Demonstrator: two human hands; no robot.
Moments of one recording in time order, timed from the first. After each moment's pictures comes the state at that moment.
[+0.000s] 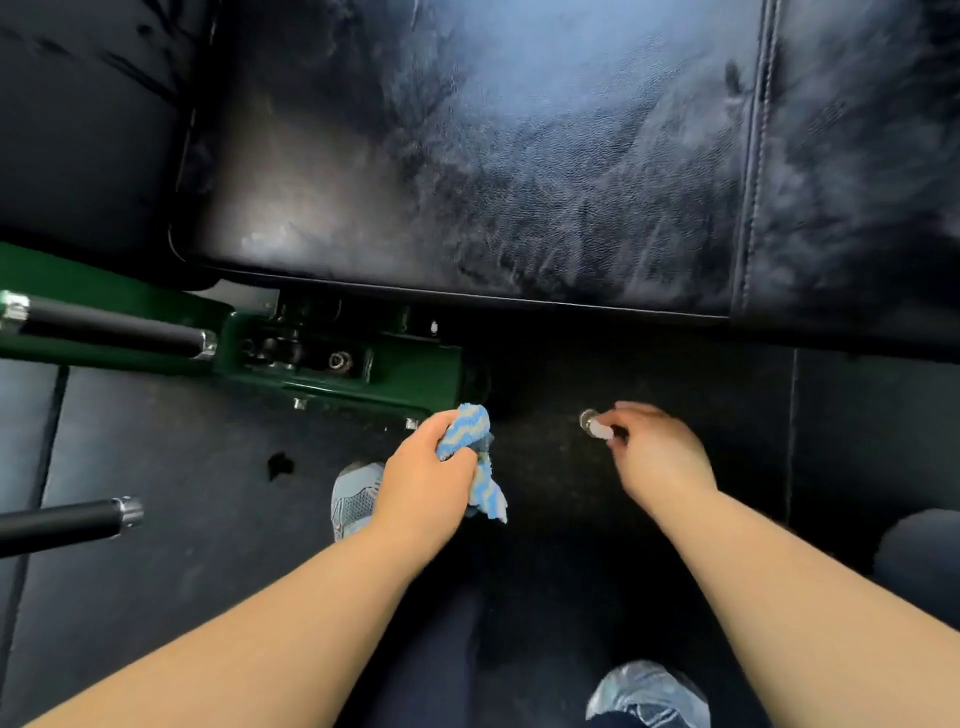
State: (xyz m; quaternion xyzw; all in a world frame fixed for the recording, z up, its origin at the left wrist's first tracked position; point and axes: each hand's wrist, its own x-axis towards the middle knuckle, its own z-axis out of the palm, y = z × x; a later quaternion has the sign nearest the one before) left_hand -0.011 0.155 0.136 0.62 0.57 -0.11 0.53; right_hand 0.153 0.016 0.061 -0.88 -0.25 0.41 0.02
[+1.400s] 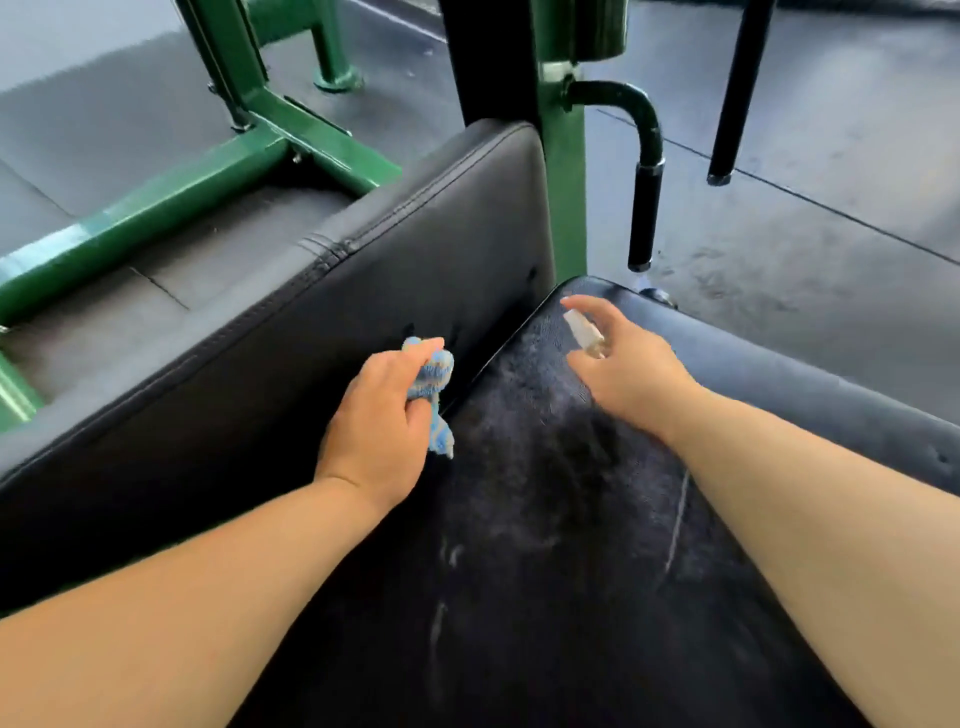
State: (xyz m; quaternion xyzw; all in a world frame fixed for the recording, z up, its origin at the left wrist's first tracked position) left_hand 0.085 0.578 0.131 0.72 0.56 0.25 0.32; right_hand 0.315 0.563 0.170 -0.79 -0.51 0.29 0.17
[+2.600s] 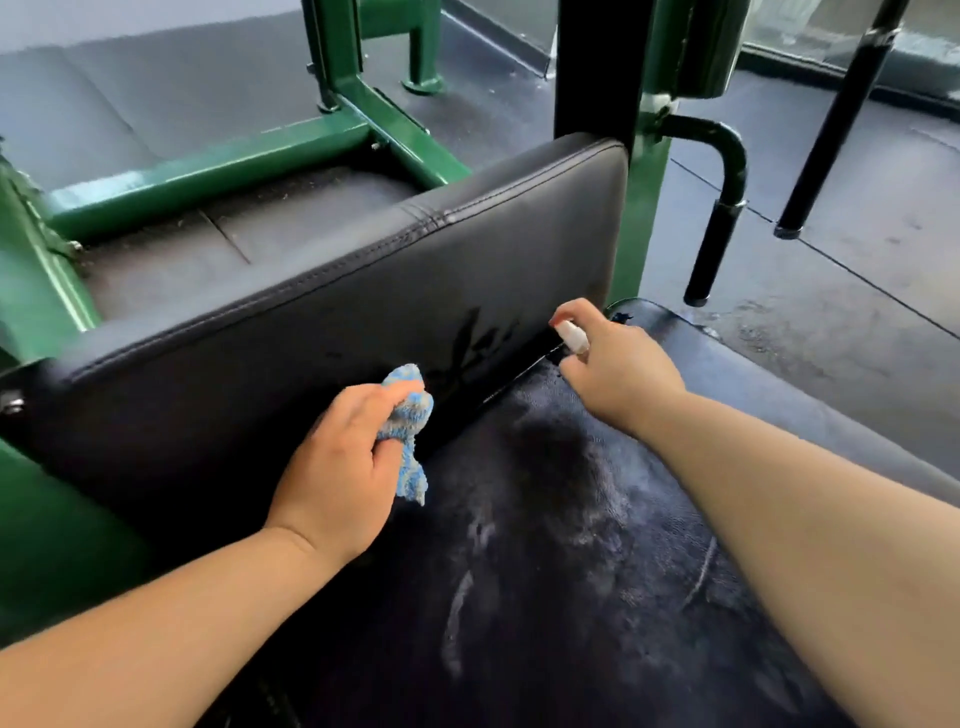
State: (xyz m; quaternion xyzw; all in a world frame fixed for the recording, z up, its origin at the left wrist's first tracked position) left_hand 0.023 0.530 0.120 0.69 0.61 0.28 0.28; right_hand 0.272 0.596 0.155 -0.72 -0.68 0.14 0.07
